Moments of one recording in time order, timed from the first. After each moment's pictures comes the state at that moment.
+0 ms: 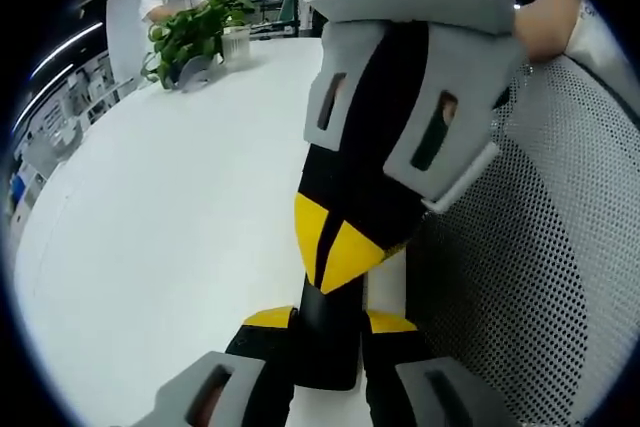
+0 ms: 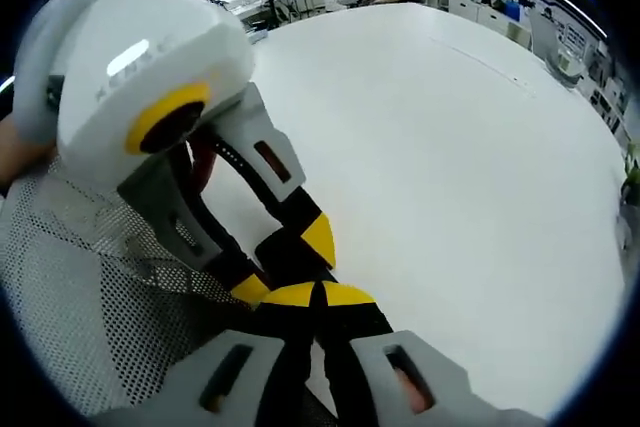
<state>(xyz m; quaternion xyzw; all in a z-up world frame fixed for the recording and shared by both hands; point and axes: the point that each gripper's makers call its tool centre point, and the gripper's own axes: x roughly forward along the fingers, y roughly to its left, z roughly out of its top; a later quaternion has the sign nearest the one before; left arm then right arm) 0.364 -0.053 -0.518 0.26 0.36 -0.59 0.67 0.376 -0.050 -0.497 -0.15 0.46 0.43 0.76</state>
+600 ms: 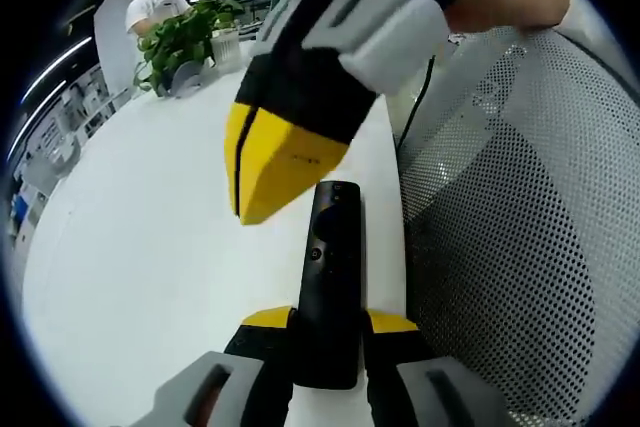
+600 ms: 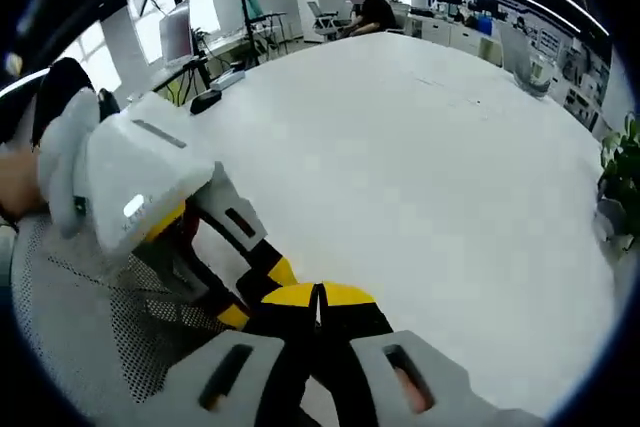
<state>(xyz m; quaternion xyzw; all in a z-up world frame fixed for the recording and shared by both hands) 0.360 -0.053 -0.517 0.29 0.34 -0.59 0.67 0.413 -0.069 -0.445 -0.10 0.40 0.38 0.82</state>
